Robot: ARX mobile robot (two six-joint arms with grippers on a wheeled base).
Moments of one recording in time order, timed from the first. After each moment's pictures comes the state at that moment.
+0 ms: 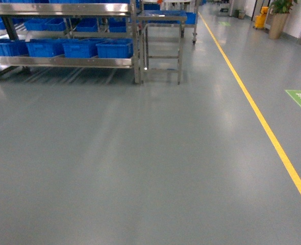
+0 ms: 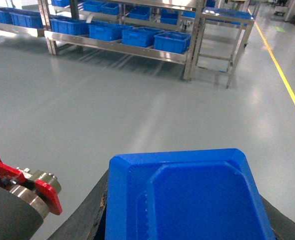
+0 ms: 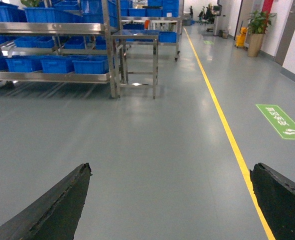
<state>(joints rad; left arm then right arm) -0.51 0.35 0.22 -0.03 -0.72 -0.18 0.00 0.01 0.01 0.00 0.00 0.00</state>
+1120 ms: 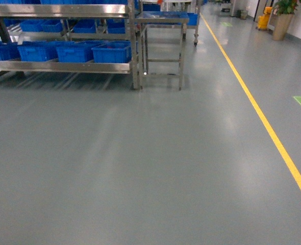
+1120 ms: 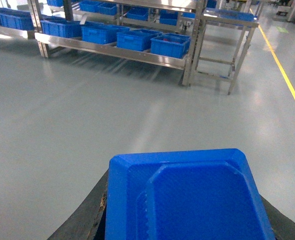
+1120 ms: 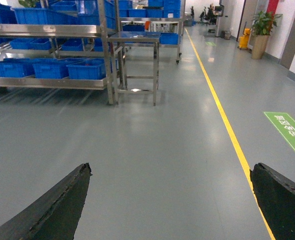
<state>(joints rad) -0.51 0.35 0.22 -0.03 -0.72 -0.18 0.00 0.01 0.01 -0.01 0.00 0.00</state>
